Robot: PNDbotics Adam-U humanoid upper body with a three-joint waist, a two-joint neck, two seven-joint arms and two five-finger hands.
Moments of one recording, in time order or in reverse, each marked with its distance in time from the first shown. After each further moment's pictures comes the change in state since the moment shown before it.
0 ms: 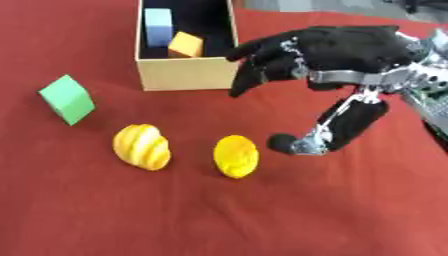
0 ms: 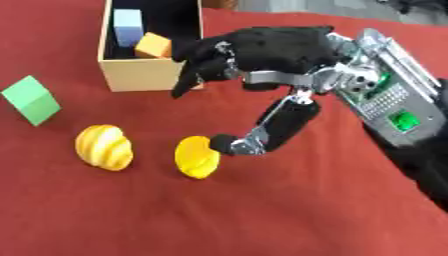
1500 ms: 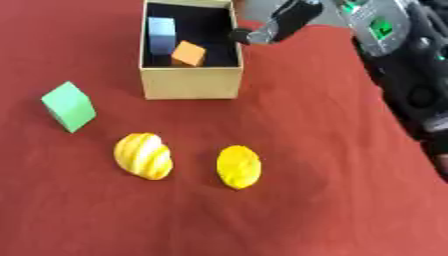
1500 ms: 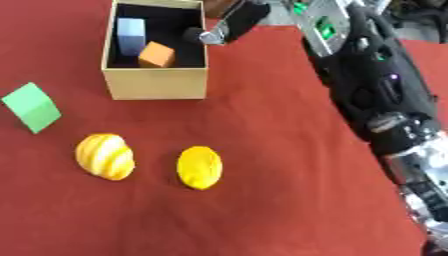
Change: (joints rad) left arm -0.027 -0.017 -0.010 0.000 0.016 -0.011 -0.021; right arm -0.304 0.087 -0.145 0.408 0.102 -0.239 -0.181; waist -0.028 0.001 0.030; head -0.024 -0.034
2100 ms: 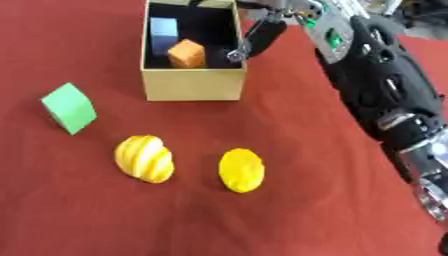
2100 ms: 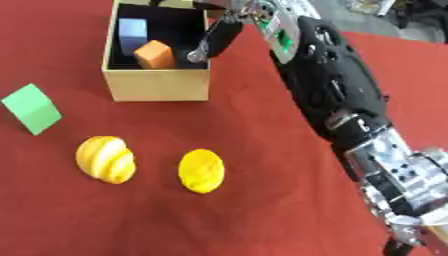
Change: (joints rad) left arm -0.018 -0.002 -0.006 0.000 0.003 -0.001 -0.008; right arm -0.171 0.227 -0.096 0.450 0.327 -0.053 0.011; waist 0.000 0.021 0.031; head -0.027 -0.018
